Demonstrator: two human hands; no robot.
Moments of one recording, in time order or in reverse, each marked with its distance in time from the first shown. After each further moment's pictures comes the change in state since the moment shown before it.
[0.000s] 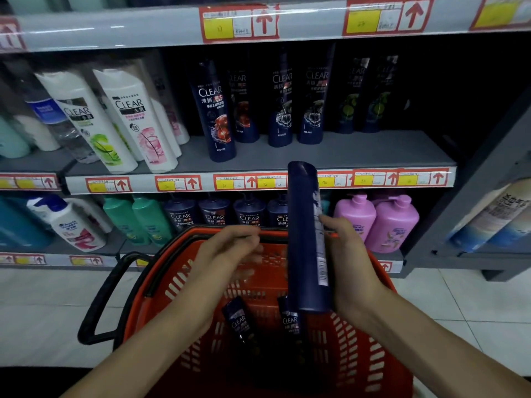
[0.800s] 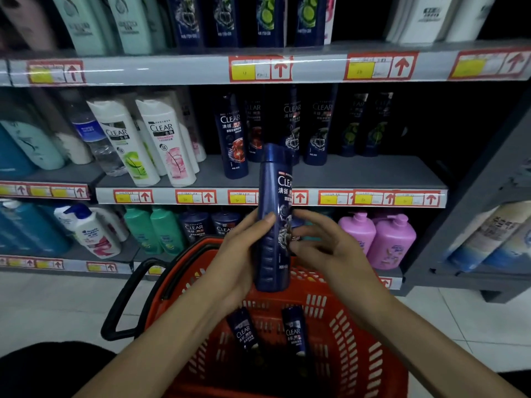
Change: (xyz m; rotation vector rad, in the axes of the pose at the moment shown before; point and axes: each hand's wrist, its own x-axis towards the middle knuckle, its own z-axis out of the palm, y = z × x) left_hand 0.011 0.020 0.011 -0.381 -0.155 0.038; right_hand -0.028 -0.009 0.022 -0.733 0.046 -0.495
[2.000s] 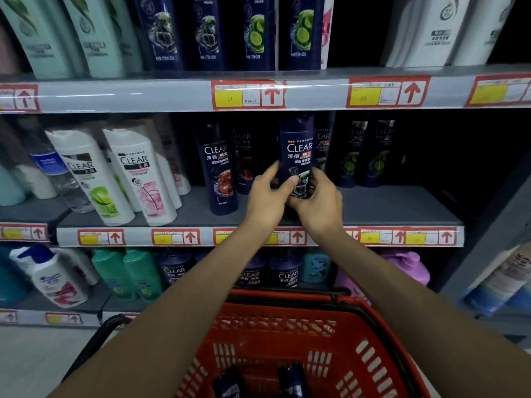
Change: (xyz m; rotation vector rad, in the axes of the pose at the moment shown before) left_hand 0.201 0.034 0.030 0.520 0.167 0.503; right_hand 0.215 0.017 -0.016 -0.391 0.439 -0.249
